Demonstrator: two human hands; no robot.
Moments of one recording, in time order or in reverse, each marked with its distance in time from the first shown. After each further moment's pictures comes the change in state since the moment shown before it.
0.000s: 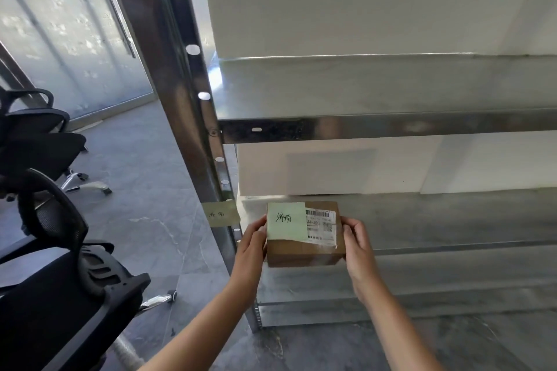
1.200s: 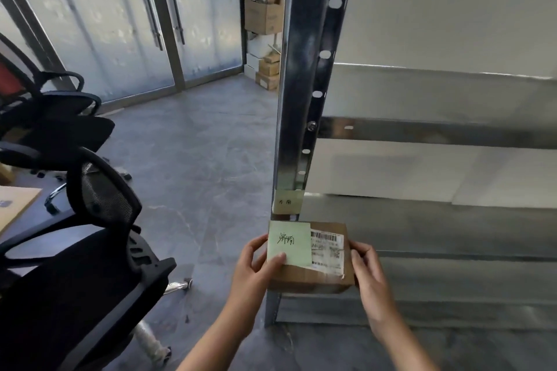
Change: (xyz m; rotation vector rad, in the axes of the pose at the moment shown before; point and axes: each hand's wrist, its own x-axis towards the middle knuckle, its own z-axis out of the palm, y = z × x) left_hand -0.070 0.003 -0.116 -0.061 0.001 -0.013; right_hand -0.113 -0.022 0.067 -0.027 -0.141 -0.005
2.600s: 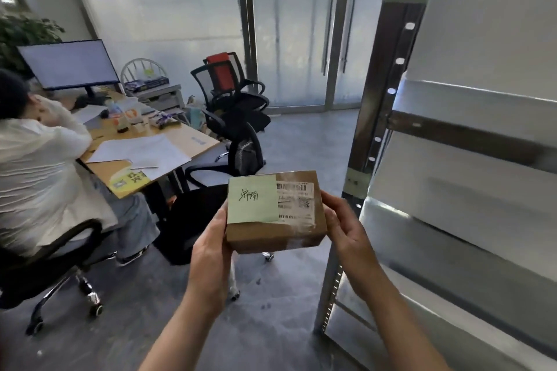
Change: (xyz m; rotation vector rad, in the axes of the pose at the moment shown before) left_hand -0.208 0.018 0.011 -0.258 0.655 0.508; right_hand -0.068 -0.076 0.022 0.012 -0.882 -0.364
